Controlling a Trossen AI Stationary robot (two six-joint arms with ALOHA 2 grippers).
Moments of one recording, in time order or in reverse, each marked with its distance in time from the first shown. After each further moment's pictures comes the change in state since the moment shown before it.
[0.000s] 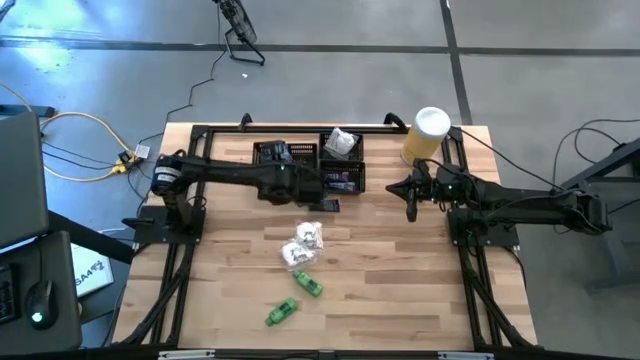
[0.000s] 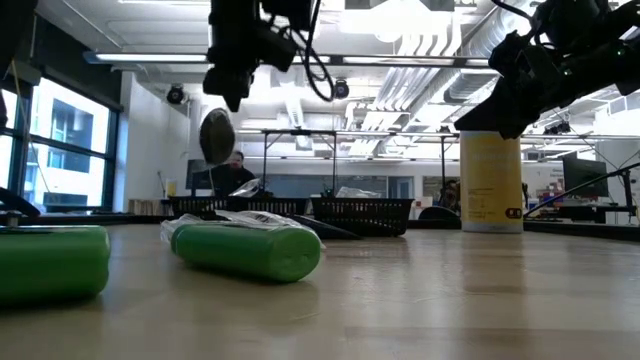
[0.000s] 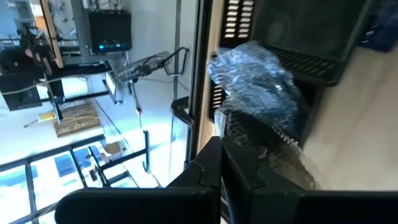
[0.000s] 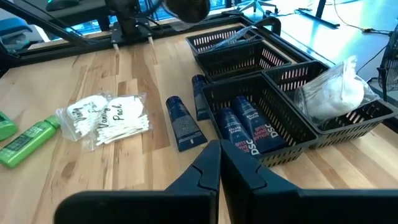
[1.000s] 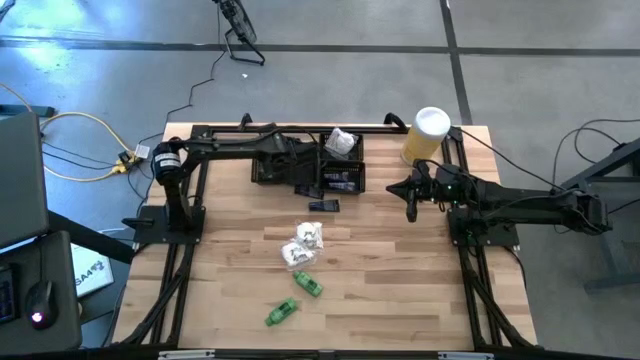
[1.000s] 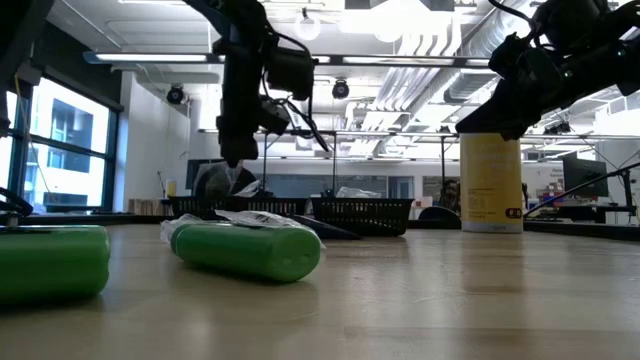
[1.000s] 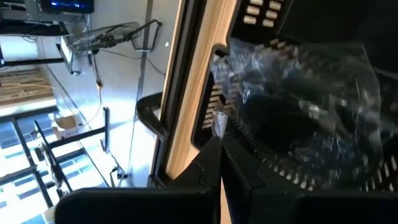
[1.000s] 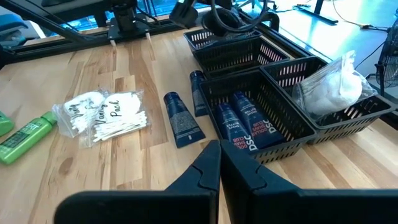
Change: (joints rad) left arm 0.318 0.000 -0.236 0.461 0.102 0.238; right arm 0.000 0.000 0.000 -0.015 0.008 0.000
